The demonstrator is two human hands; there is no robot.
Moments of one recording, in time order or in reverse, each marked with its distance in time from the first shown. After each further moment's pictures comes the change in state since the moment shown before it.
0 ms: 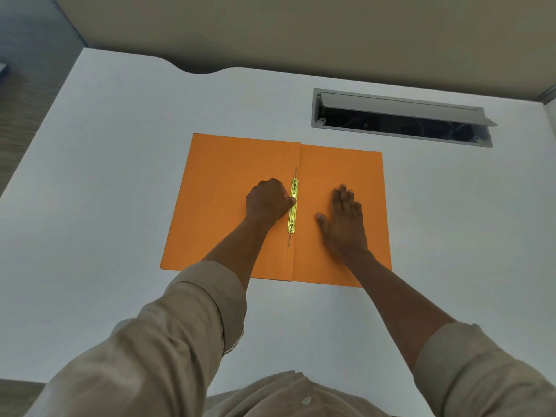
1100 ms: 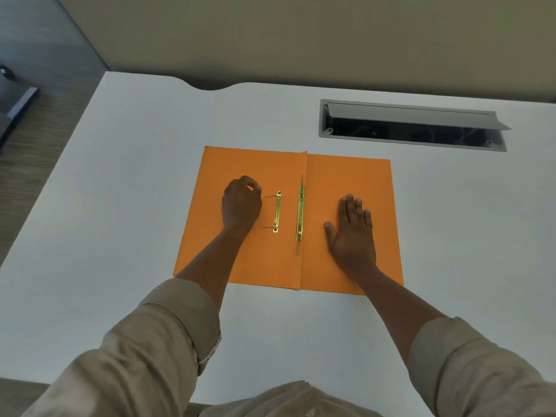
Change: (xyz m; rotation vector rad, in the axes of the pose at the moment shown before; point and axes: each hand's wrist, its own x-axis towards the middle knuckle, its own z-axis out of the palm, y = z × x) left_hand 0.000 -0.045 -0.042 -0.237 0.332 -0.102; right_hand -0.004 0.003 0.013 -0.064 0.118 -0.028
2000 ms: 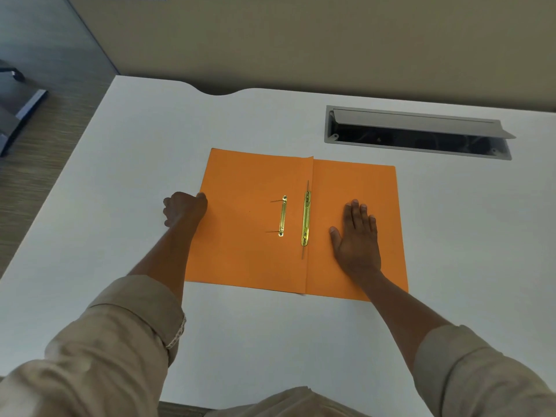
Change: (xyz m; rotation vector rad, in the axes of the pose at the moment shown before) left_hand 0.041 -0.070 -0.079 0.128 0.067 -0.568; right_hand -0.003 -0.002 -0.003 -0.003 0.009 -0.001
